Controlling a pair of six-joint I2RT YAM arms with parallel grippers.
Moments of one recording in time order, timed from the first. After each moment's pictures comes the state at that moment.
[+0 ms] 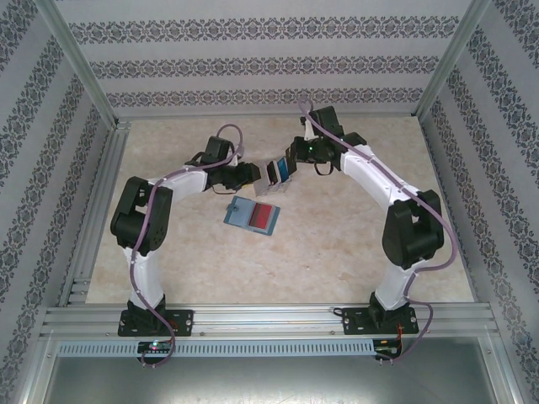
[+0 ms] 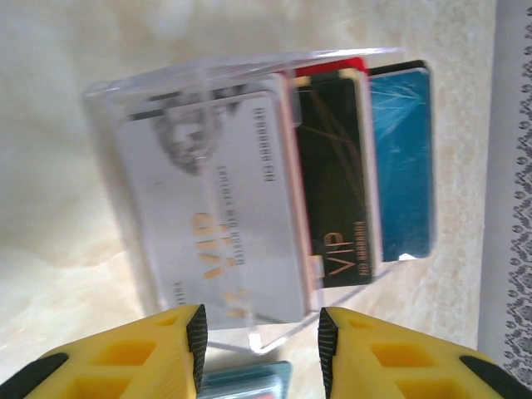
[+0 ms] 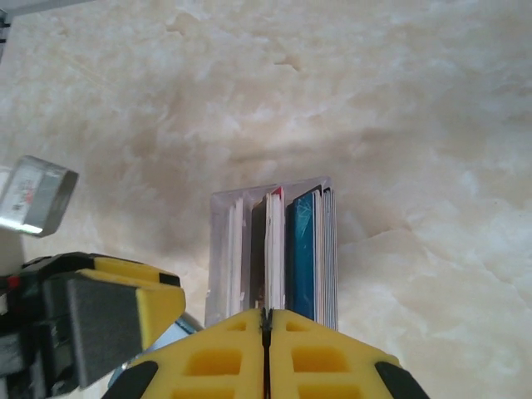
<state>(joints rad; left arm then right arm) -0.31 1.98 1.29 -0.16 0.55 -0.68 0.37 1.78 1.52 -0.55 -0.22 0.41</state>
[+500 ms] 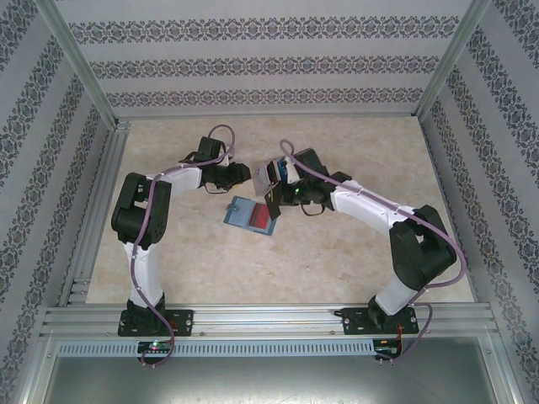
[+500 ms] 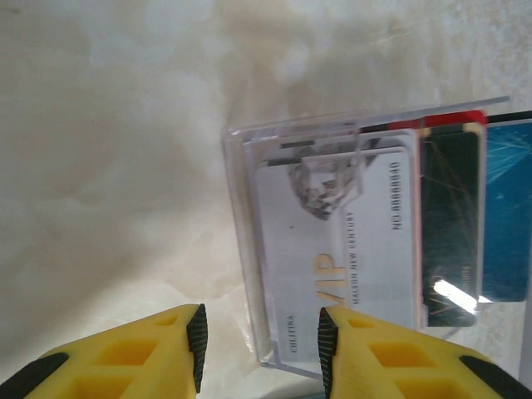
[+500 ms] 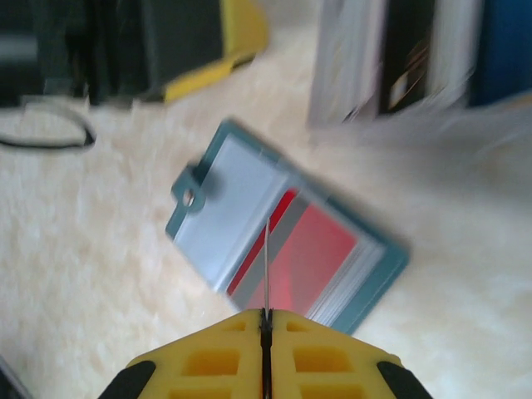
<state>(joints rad) -0.25 2.04 1.32 -0.20 0.52 -0.61 0.57 1.64 1.11 -0.37 -0.34 0.52</state>
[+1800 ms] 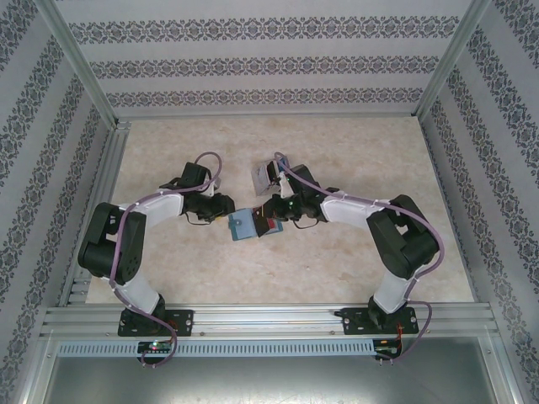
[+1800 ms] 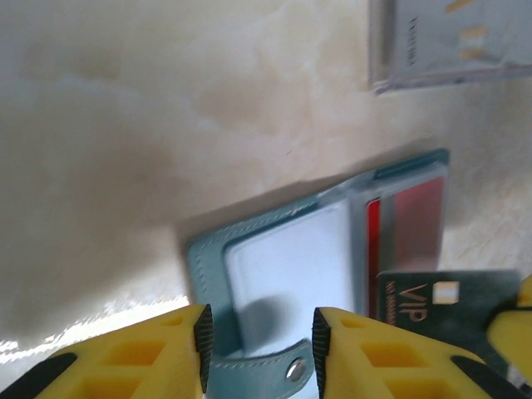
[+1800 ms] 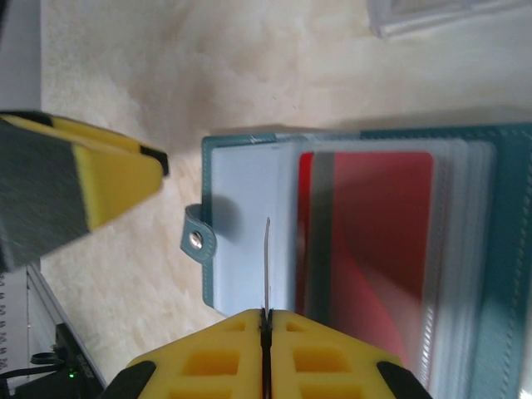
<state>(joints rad) -0.25 1.67 0.91 -0.34 0.48 -0.54 0.58 1.76 0.99 -0.09 -0.53 0.69</state>
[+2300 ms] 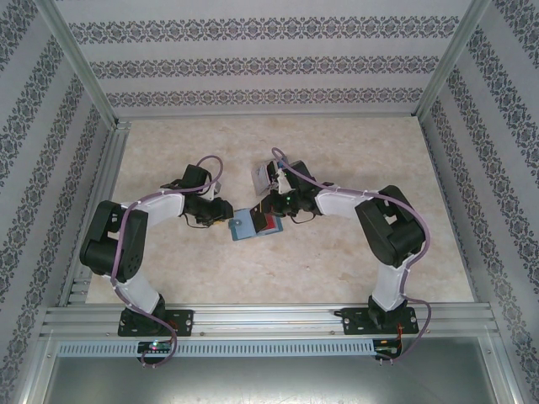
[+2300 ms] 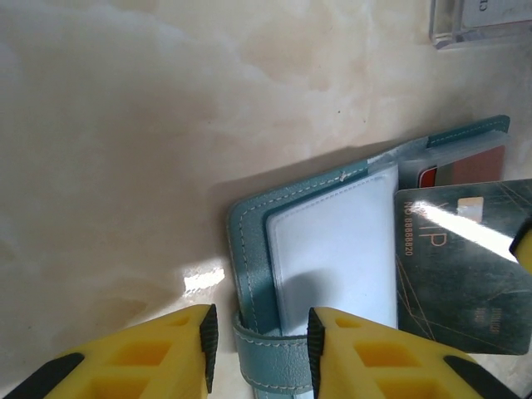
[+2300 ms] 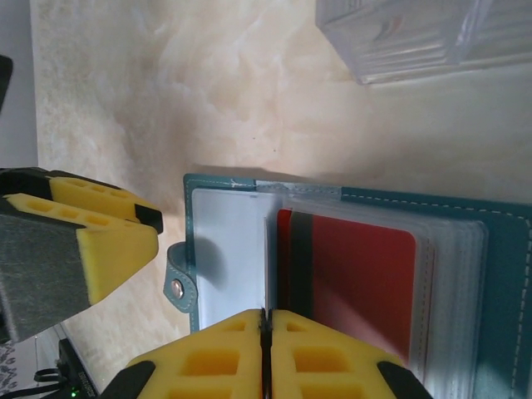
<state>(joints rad) -0.25 1.69 0.92 -0.40 0.47 -0.50 0.56 1.88 1.06 -0.08 -0.57 0.69</state>
